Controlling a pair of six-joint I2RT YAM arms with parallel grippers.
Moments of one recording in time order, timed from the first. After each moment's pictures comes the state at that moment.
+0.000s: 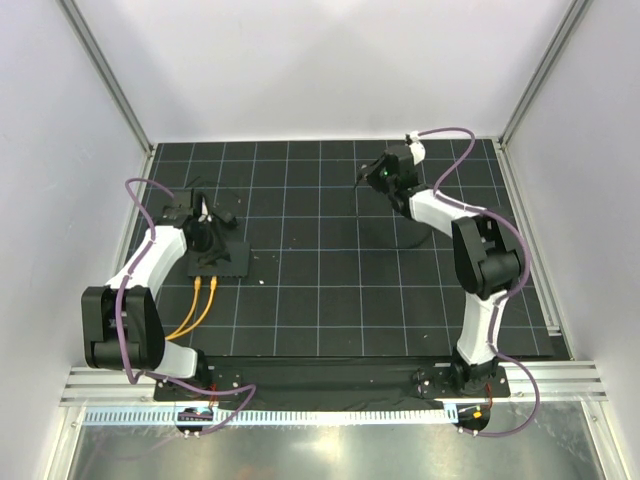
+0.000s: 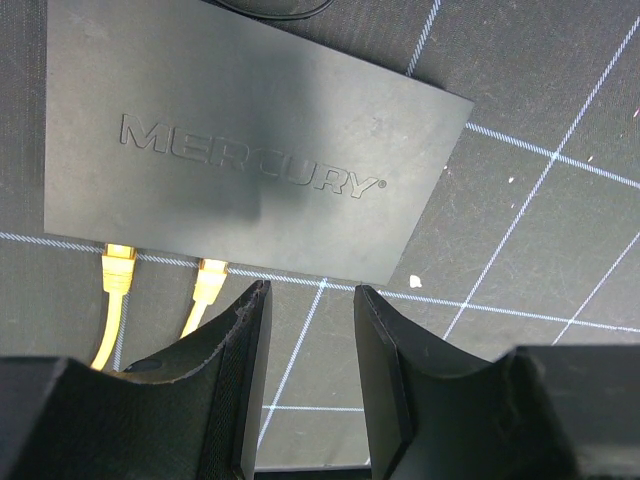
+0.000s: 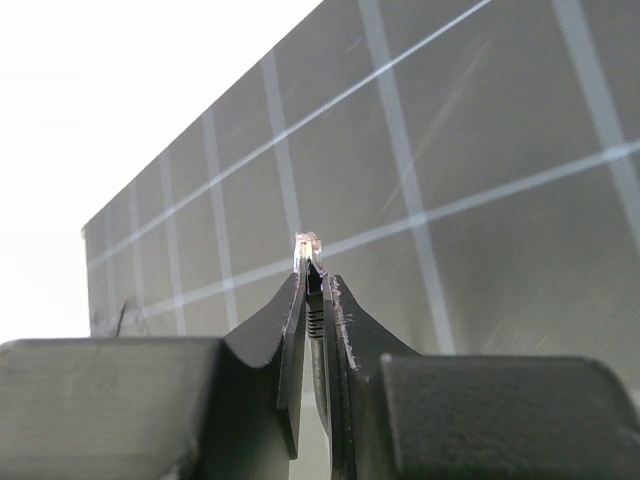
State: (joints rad) left arm -0.03 1.44 0.98 -0.69 0.08 -0.40; right arm 0.35 1.93 1.30 0.20 0.11 0.90
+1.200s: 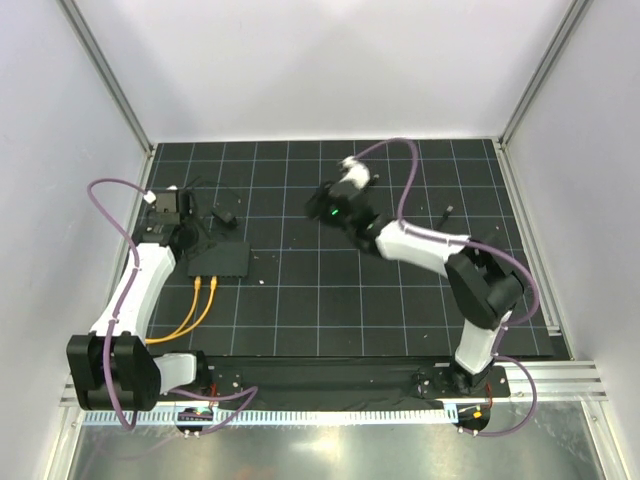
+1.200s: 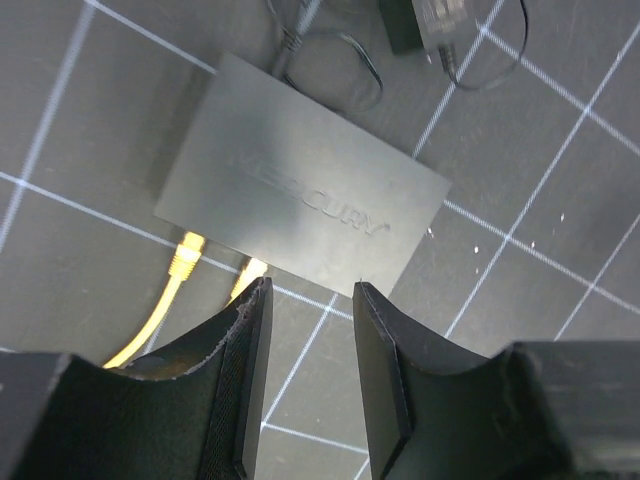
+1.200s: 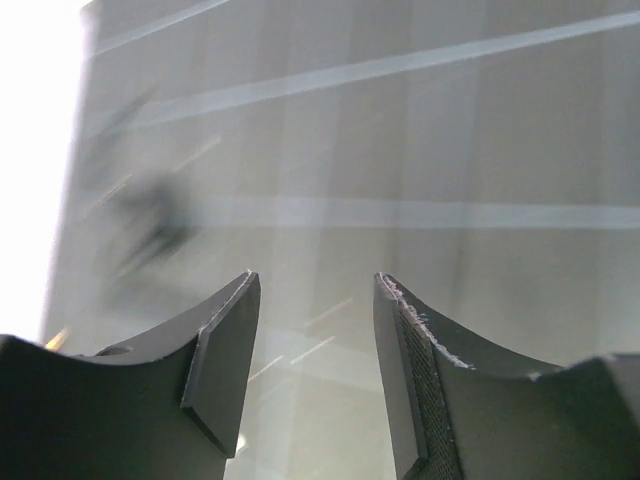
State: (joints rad) left arm -0.02 1.23 0.97 -0.68 -0.11 -0.52; right arm 0.67 1.81 1.19 0.16 0.25 0.74
